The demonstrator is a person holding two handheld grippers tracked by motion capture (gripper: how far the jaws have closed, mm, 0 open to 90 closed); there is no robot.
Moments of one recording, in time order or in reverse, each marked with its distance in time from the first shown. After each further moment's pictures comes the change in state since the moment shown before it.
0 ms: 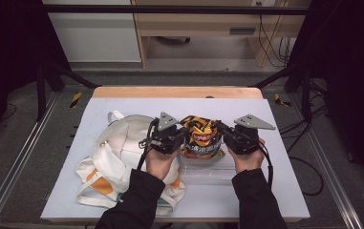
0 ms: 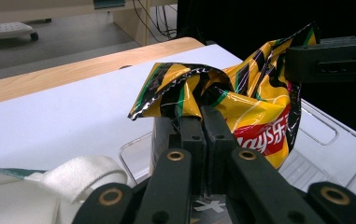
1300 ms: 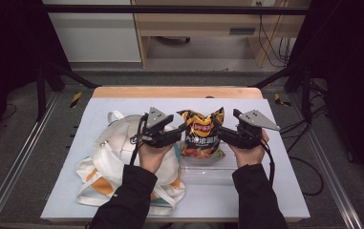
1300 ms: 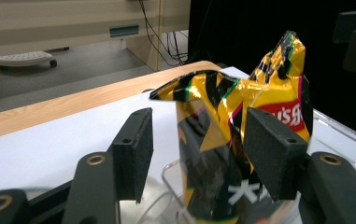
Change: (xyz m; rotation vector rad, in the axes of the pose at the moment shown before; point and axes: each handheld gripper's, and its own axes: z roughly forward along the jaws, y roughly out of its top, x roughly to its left) left arm 0.033 -0.004 -0.009 -0.102 0.026 0.041; right arm -0.009 0.007 0.001 -0.166 -0.062 -0.035
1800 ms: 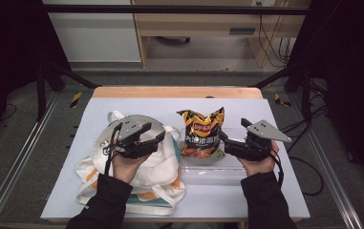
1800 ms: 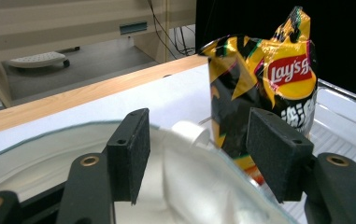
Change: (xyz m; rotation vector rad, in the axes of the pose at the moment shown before) left arm 0.030 -0.021 -0.059 0.019 0.025 0.043; right arm -0.001 -0.010 -0.035 0.025 0.027 -0.033
